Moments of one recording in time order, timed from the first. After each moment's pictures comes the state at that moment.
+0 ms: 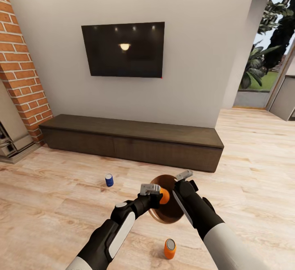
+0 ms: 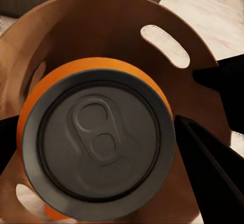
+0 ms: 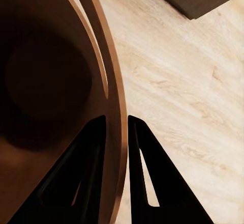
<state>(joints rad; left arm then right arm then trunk) -0.47 -0.17 -0.44 -1.03 0.45 0.40 -0.07 -0.66 0.08 0.36 -0.94 0.06 0.99 -0.34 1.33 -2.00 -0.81</state>
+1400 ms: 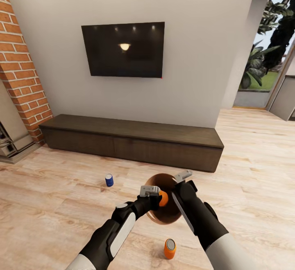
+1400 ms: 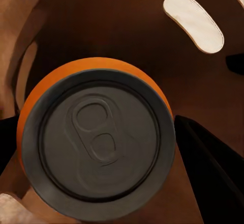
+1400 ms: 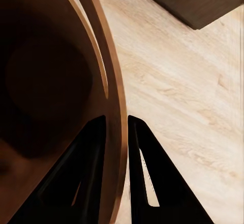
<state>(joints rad) -0.49 -0.17 -0.44 -0.96 0.45 0.38 -0.07 -0.59 0.08 0.37 -1.12 0.06 1.05 -0.34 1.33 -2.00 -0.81</state>
